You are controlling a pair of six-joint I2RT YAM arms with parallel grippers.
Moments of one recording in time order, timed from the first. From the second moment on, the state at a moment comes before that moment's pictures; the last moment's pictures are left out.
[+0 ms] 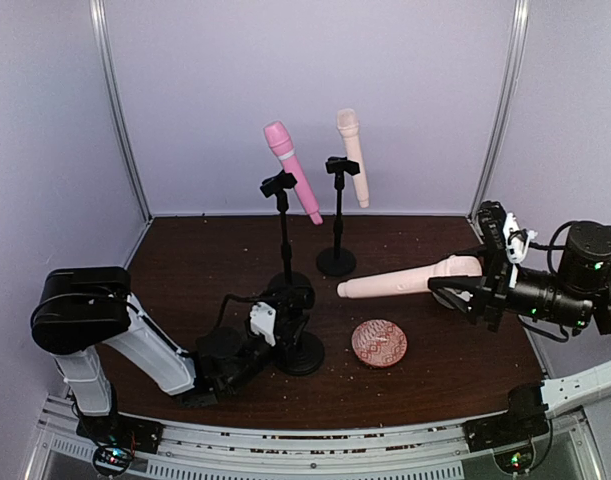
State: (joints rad) left arm -1.25 1.85 0.53 1.33 -0.56 -0.04; right arm 1.33 0.67 0.99 -0.53 0.40 0.04
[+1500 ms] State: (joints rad) left arm -1.11 1.82 0.47 1.38 -0.14 -0.03; right arm 1.33 0.78 0.86 -0.25 0.34 -0.06
